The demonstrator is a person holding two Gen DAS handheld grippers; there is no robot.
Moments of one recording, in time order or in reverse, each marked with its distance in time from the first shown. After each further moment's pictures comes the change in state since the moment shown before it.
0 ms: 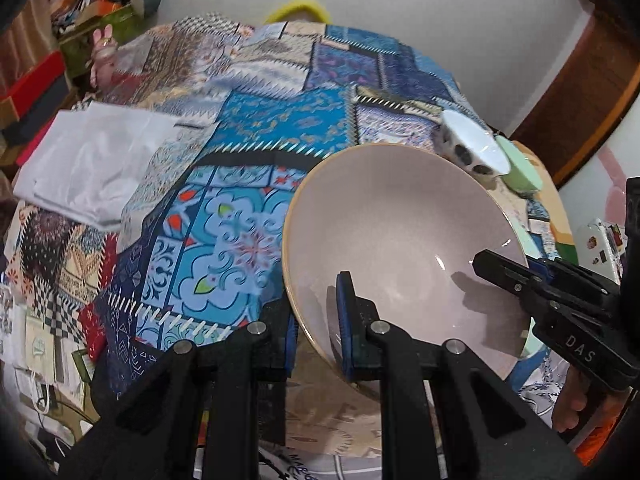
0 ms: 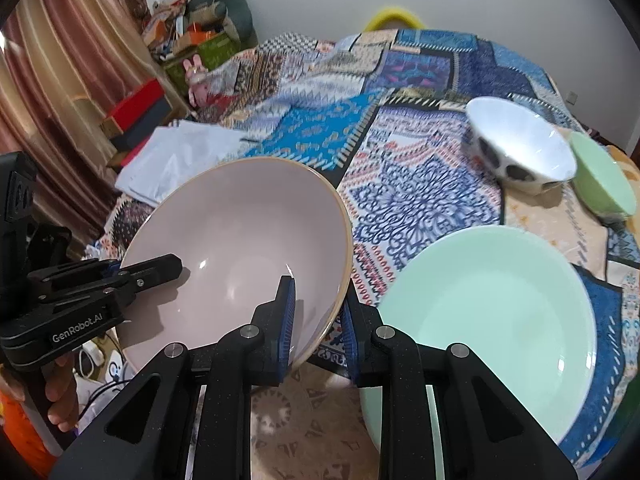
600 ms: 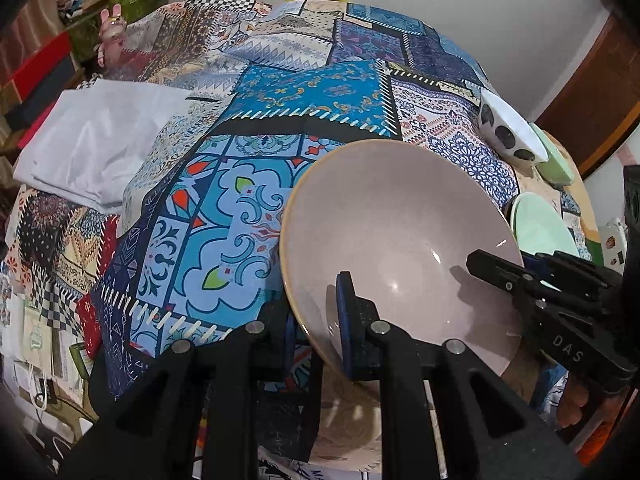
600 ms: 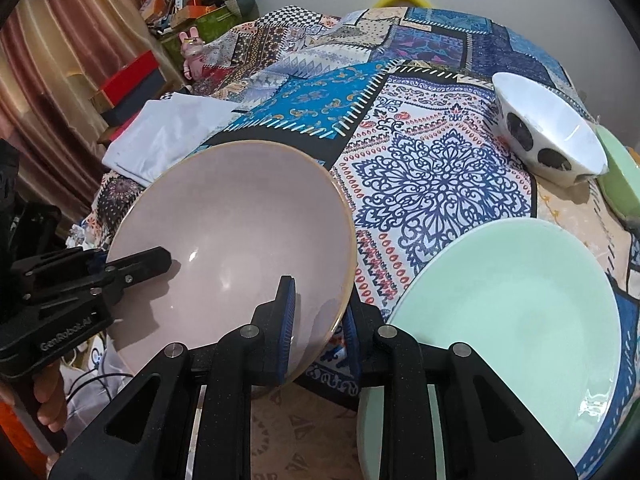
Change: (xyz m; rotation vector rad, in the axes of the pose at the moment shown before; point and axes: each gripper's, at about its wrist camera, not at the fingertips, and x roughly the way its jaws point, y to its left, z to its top) left arm 0.040 0.018 -0.007 -0.008 0.048 0.050; right arm 0.026 -0.002 -0.003 -0.033 0.059 -0.005
